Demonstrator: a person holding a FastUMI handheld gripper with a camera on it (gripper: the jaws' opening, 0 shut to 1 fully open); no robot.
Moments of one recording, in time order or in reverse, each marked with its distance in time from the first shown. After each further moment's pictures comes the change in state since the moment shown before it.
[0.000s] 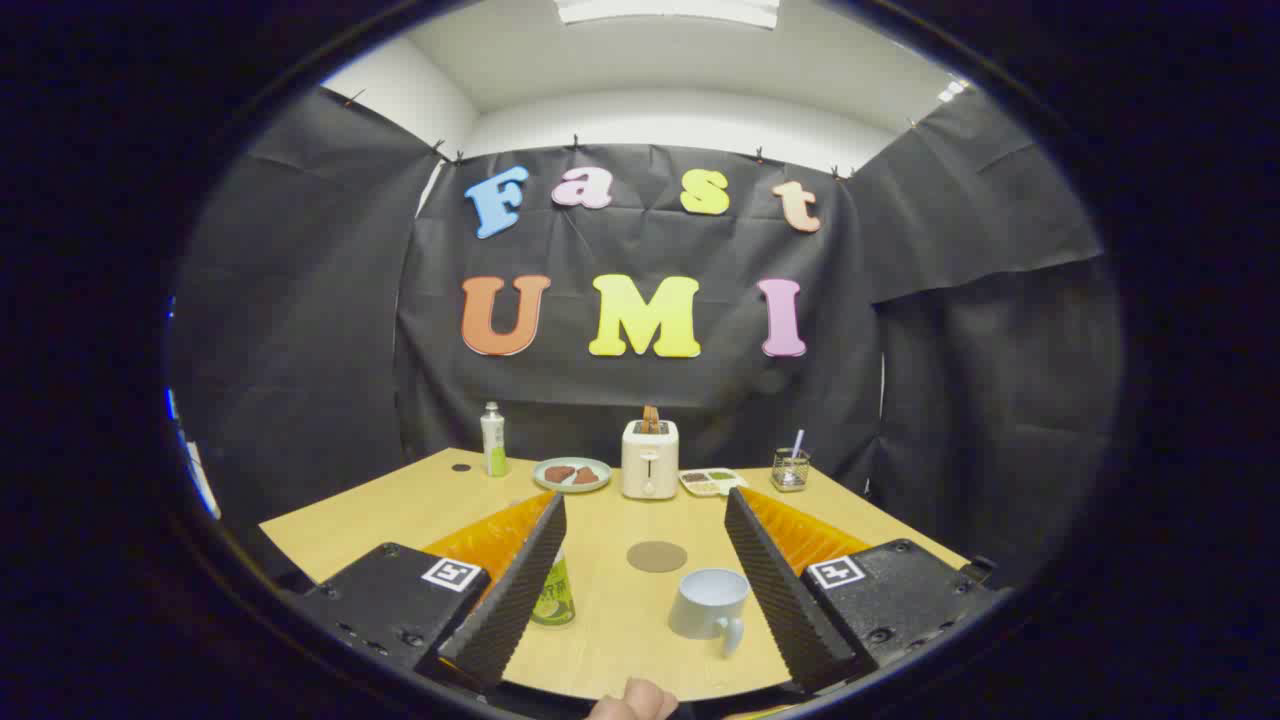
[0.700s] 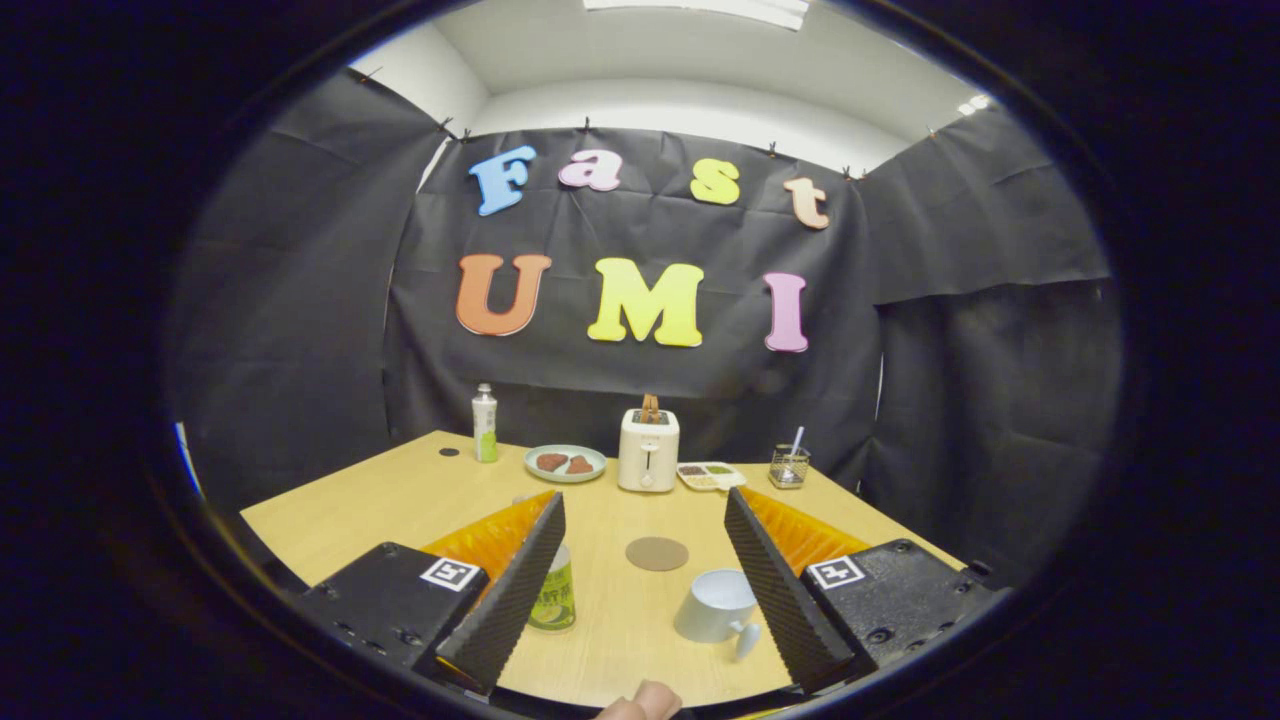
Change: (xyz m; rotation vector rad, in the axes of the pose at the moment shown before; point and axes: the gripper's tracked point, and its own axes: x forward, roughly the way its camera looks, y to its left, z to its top) arm 0.028 0.008 -0.015 -0.031 0.051 -0.037
